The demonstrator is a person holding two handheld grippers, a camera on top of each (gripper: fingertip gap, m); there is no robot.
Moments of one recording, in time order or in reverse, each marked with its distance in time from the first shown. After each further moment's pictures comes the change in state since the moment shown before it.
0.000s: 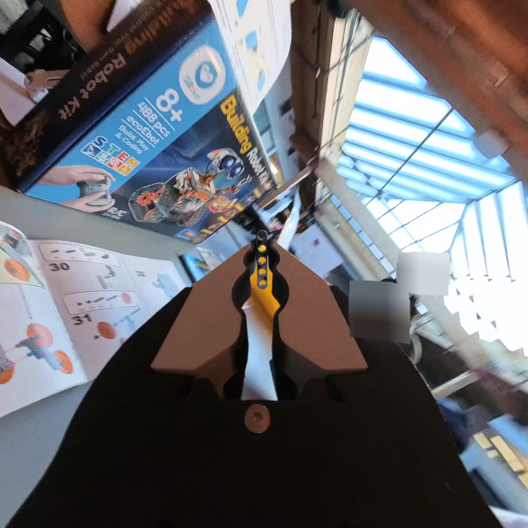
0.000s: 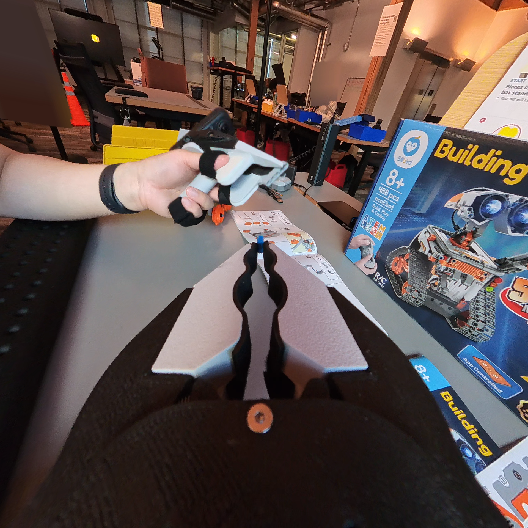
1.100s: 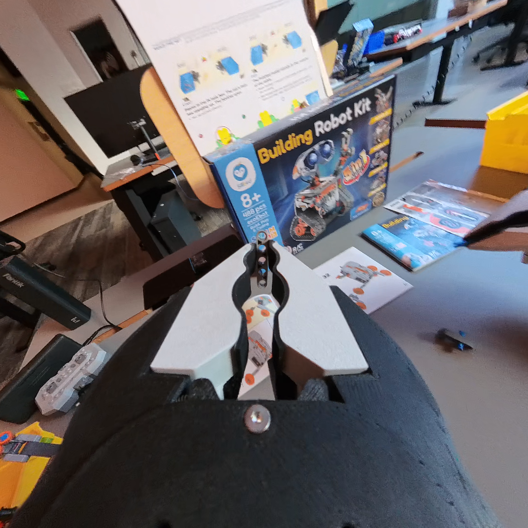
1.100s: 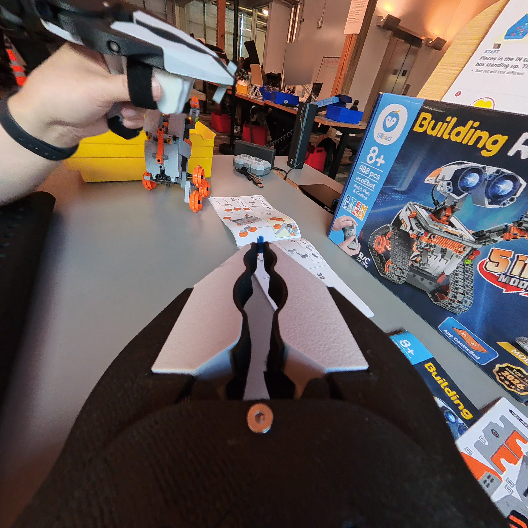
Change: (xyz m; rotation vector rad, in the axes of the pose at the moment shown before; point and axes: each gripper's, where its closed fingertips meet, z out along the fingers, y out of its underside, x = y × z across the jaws) left arm 0.050 -0.032 -0.028 -0.177 -0.628 1.216; right arm 0.013 0.016 0.002 -0.052 0.089 0.011
